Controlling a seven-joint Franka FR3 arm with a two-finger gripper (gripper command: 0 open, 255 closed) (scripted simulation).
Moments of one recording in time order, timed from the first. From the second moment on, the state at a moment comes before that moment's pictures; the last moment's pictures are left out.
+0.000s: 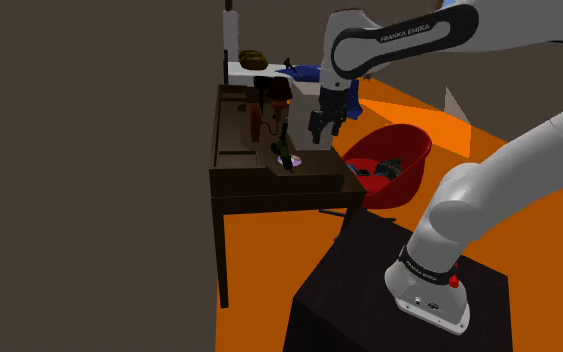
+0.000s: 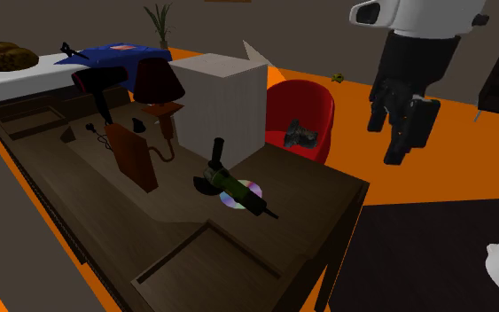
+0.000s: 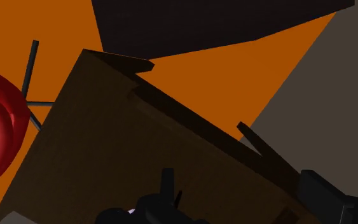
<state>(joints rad) -0.07 -0.50 -0.08 -2.44 -0.09 1.93 0.10</state>
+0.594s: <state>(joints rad) -0.10 -0.22 -0.11 -2.40 -0.10 2.28 0.16</state>
